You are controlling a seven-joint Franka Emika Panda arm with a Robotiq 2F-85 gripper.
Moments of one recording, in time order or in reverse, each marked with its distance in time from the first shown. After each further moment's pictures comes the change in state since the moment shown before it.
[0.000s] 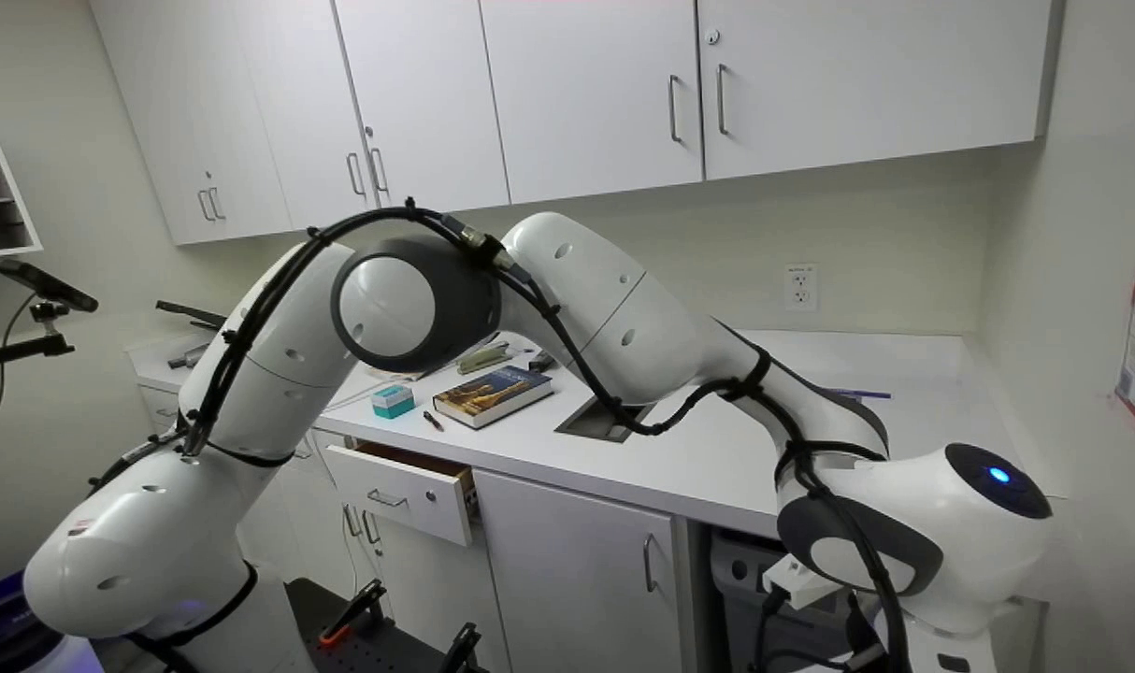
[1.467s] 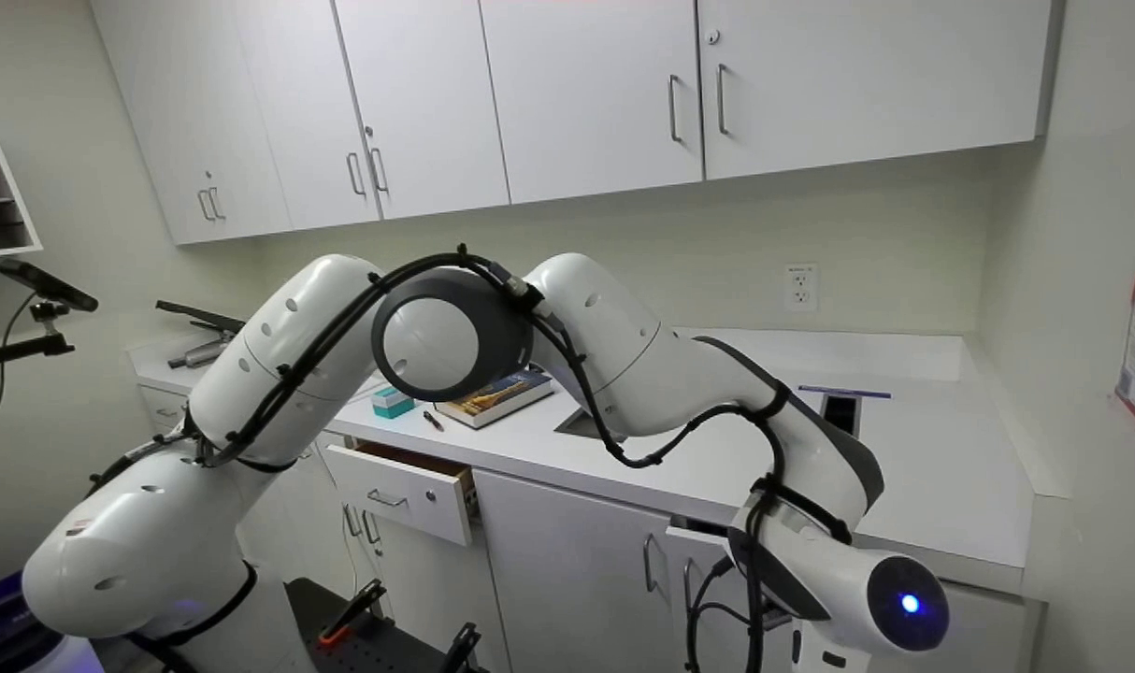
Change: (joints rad) arm -0.015 0.074 0.151 -0.062 0.675 0.001 -0.208
